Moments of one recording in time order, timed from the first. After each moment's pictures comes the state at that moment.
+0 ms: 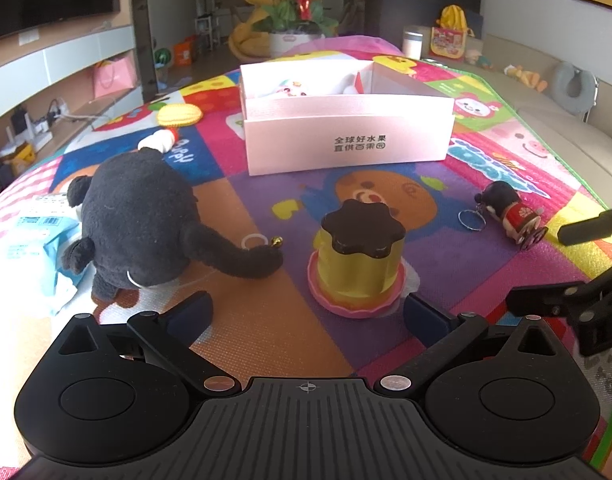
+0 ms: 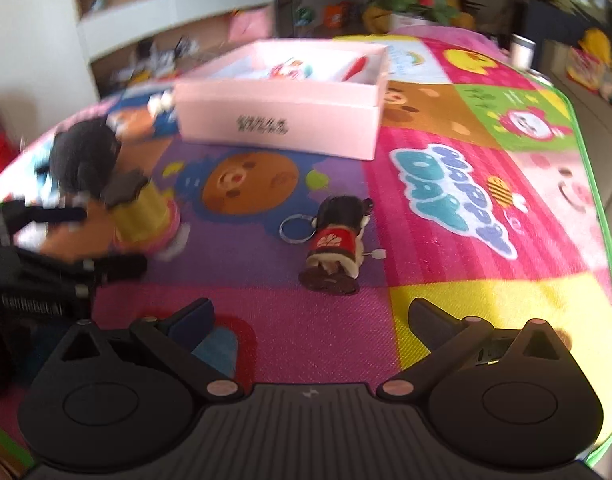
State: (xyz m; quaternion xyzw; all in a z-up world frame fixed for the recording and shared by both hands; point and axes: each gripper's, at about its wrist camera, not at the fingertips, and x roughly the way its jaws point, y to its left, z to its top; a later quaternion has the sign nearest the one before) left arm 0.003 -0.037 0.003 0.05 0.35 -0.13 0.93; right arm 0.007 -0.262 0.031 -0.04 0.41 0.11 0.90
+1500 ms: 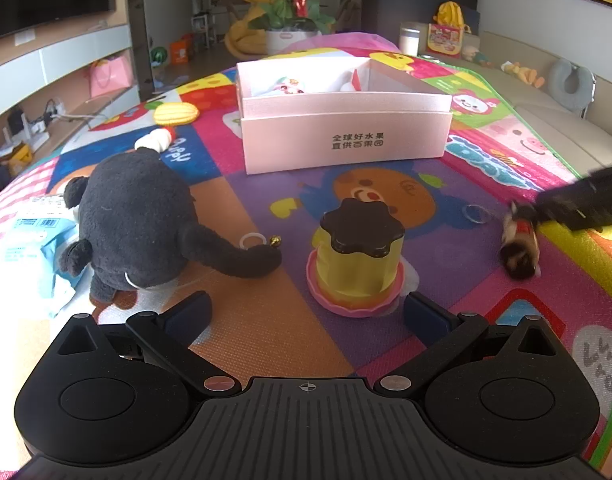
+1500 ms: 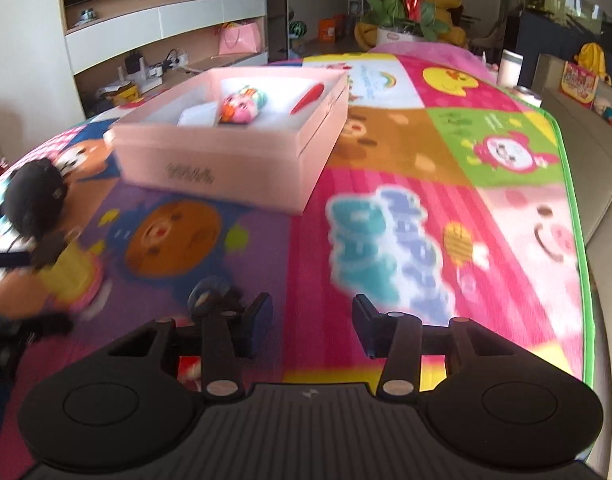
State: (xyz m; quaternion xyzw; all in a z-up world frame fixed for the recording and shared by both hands) left arm 0.006 -0.038 0.004 0.05 0.36 -0.13 0.92; right arm 0.035 -0.307 0.039 -0.04 0.39 0.11 0.91
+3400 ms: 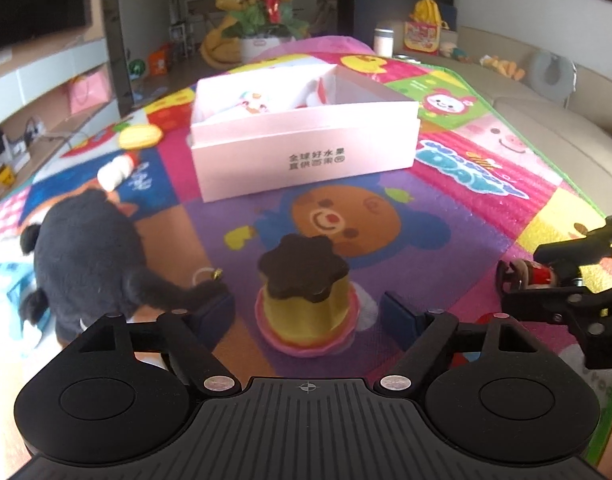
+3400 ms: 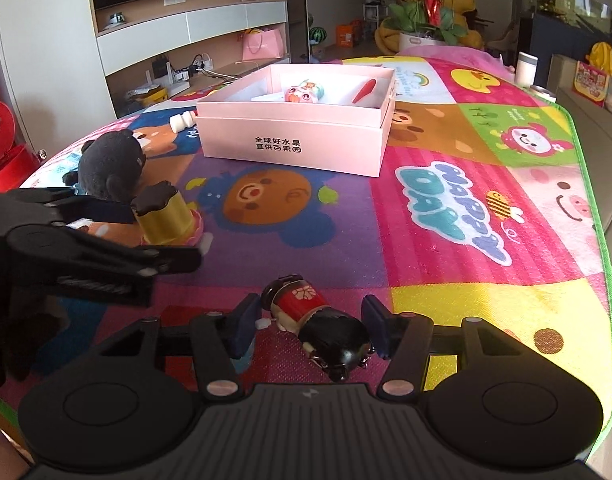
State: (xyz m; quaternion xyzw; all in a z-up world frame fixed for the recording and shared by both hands) left arm 0.015 -0.067 0.010 0.08 0.35 -0.16 0.92; right arm -0.021 -0.269 0.042 -0.02 0.37 0.13 0.92
